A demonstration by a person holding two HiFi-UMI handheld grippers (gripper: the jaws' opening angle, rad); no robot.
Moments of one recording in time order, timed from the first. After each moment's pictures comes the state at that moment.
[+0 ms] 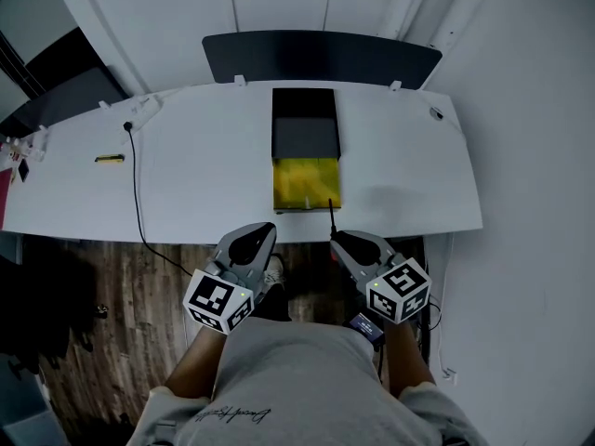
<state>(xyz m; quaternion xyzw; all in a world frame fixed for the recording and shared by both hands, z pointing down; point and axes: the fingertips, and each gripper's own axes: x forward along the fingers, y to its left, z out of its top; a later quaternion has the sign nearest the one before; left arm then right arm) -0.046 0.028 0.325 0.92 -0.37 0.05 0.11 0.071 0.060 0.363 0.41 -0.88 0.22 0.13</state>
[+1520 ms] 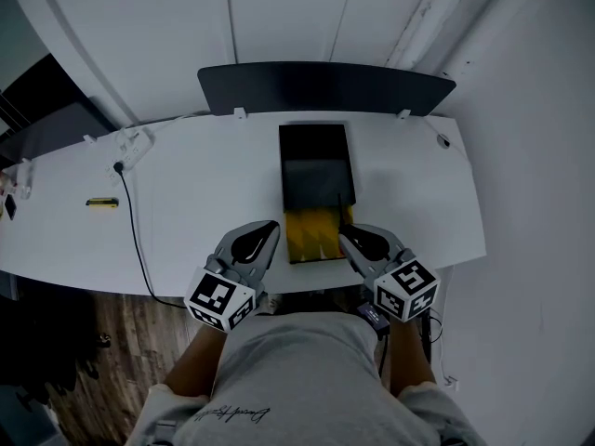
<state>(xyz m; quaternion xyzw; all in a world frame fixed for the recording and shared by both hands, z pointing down) -0.072 -0.126 0.317 0.93 -0.34 0.03 0.12 0.051 -0.095 0.338 0.44 -0.86 0.19 0.15</state>
